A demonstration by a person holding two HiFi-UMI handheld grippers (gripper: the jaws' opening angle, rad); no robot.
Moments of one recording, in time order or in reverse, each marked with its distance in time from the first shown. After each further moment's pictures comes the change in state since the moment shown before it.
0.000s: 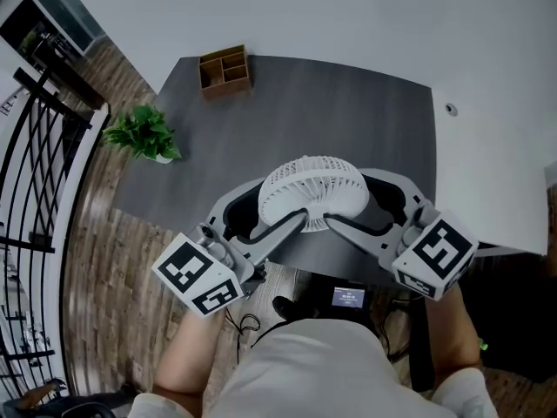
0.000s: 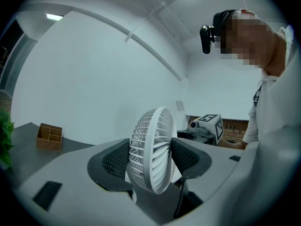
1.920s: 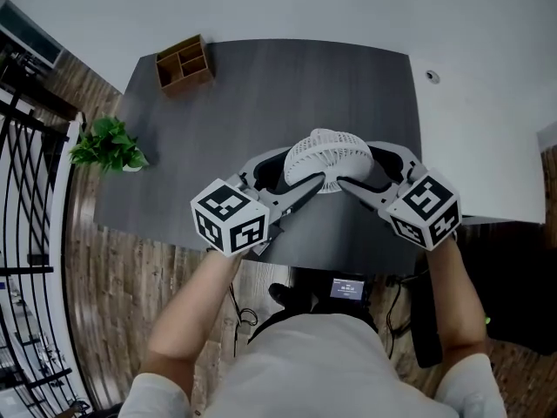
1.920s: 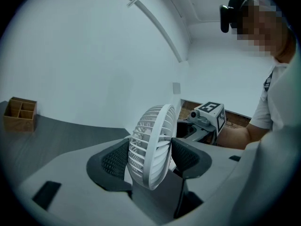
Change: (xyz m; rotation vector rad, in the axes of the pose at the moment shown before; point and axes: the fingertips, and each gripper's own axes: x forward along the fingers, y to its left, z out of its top) left arm 0.133 0.031 -0.093 -0.050 0.216 -0.167; right arm -0.016 -0.114 -0.109 0.071 0.213 -0.175
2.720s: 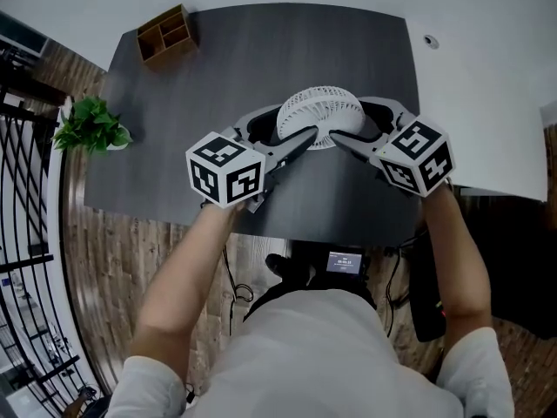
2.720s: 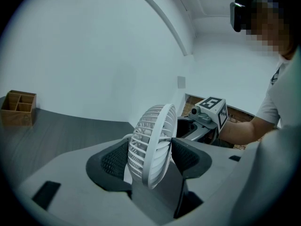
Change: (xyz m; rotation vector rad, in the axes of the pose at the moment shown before) left arm 0.035 0.032 -0.024 -0.023 0.066 0.027; right arm 0.027 -0.035 -0.032 0.034 0.073 0.013
